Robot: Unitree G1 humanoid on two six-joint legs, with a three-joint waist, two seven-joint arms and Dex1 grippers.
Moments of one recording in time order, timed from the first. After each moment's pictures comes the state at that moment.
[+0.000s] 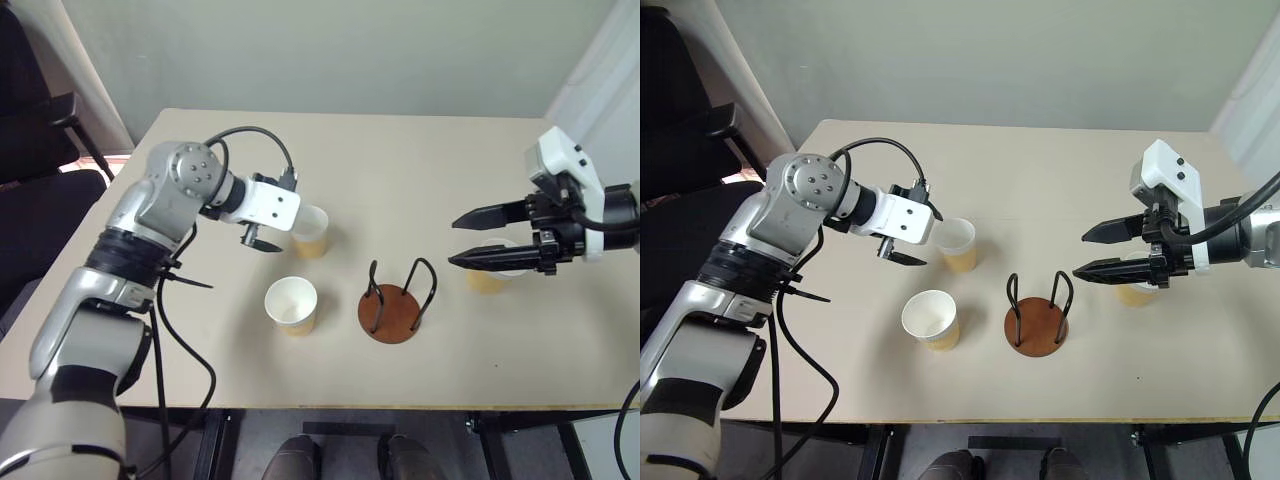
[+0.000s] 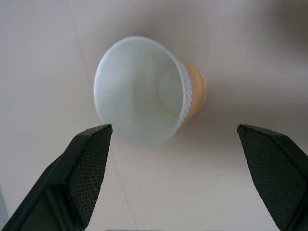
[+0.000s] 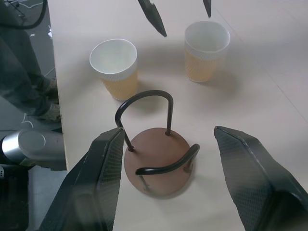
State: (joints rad) left arm -1.14 0.74 -0.43 0.50 0.29 -0.21 -1.36; right arm -0.78 -1.17 -0.06 -0.40 0.80 1.10 1.13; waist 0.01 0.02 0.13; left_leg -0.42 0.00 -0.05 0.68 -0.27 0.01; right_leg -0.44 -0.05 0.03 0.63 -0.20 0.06
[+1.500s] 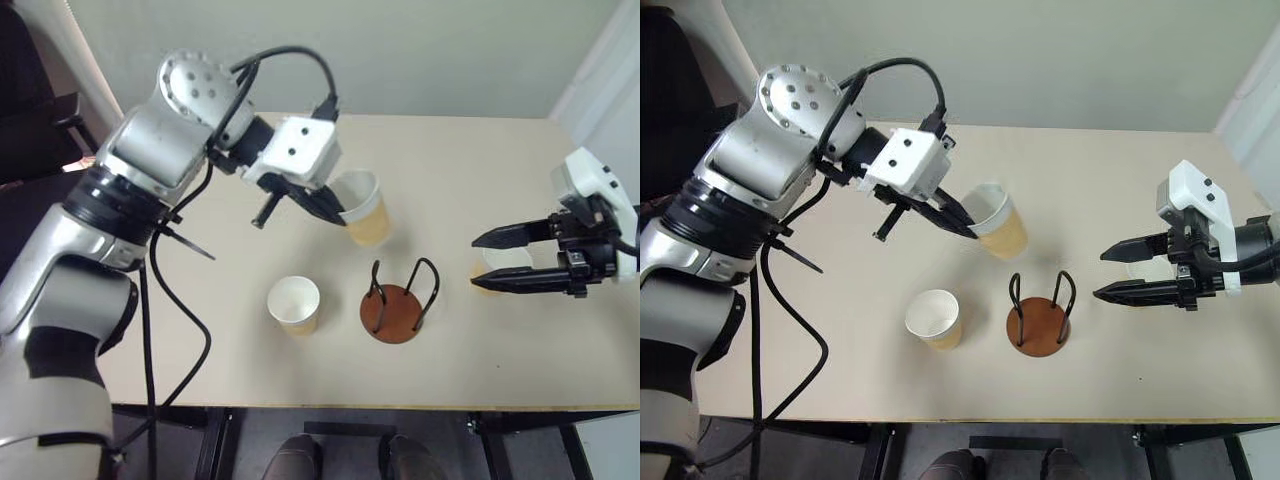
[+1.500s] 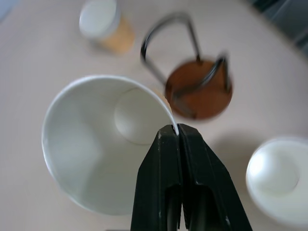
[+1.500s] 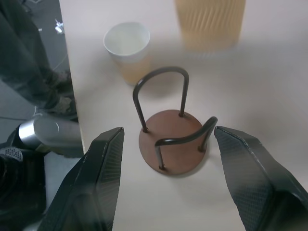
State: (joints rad) left arm -1.48 0.82 -0.70 0.32 -0.49 0.07 -1.58; right arm -0.59 -1.27 -0.23 -0.45 0.87 1.06 1.17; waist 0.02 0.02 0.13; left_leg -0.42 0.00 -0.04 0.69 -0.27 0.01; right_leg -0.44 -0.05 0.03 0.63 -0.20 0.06
